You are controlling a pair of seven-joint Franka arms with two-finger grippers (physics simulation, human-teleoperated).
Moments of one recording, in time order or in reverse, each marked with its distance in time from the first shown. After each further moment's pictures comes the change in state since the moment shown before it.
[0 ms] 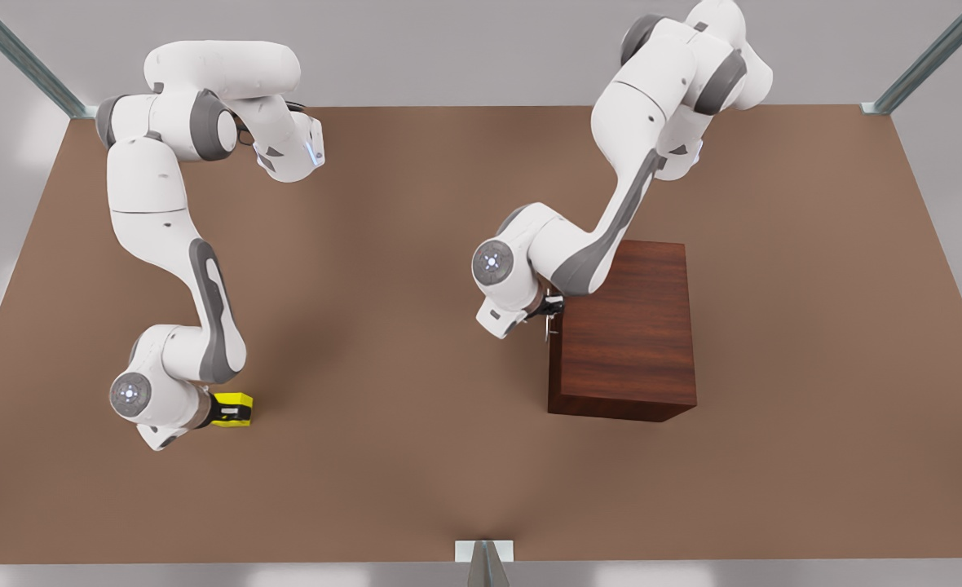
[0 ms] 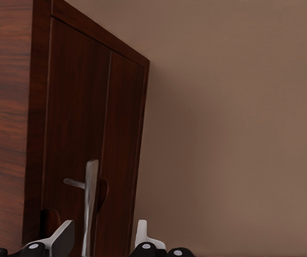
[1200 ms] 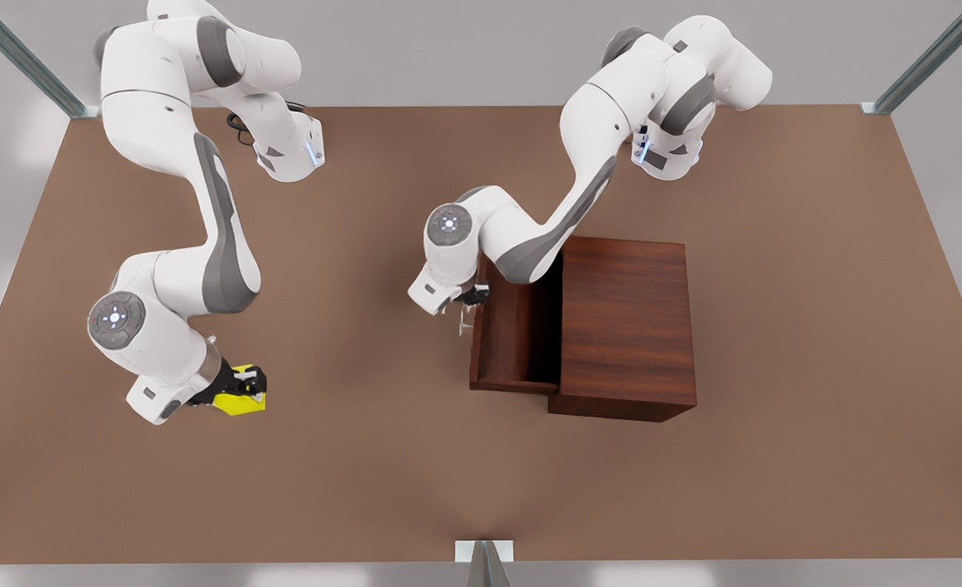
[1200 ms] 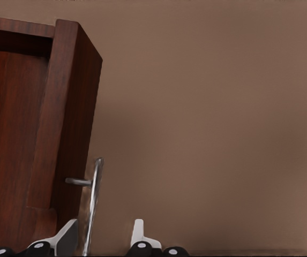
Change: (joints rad) left arm -0.034 0.120 -0.154 0.243 -0.093 0.218 -0.155; right arm 0.166 -0.343 0.038 0.060 -0.021 -0.245 0.012
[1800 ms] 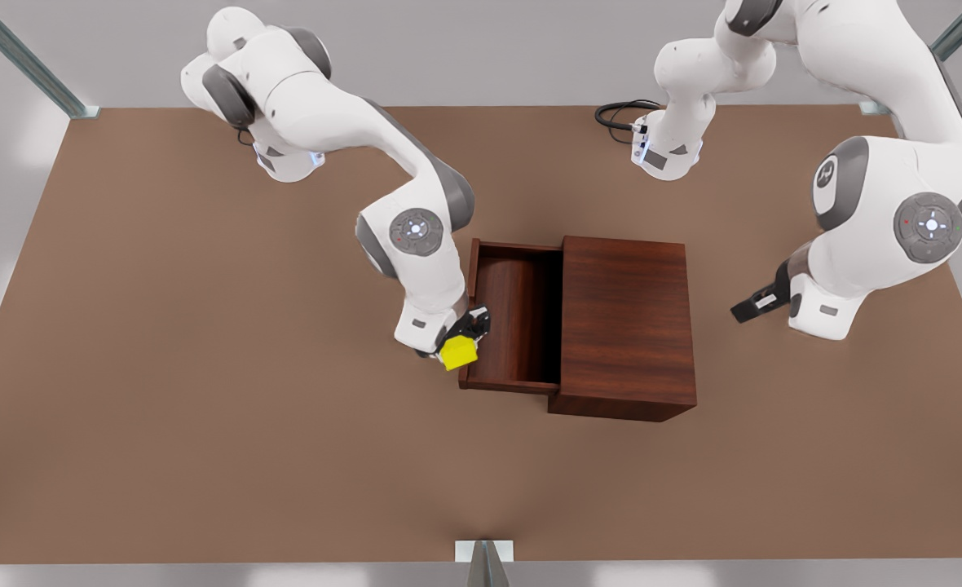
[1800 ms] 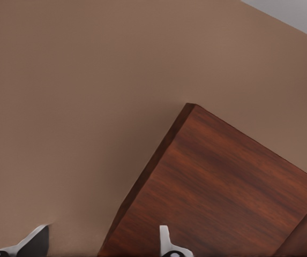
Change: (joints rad) left arm 0.782 -0.553 -0.011 -0.285 -0.057 -0.480 0.375; right arm 0.561 0.221 -0.043 0.351 -0.036 -0.022 0.392
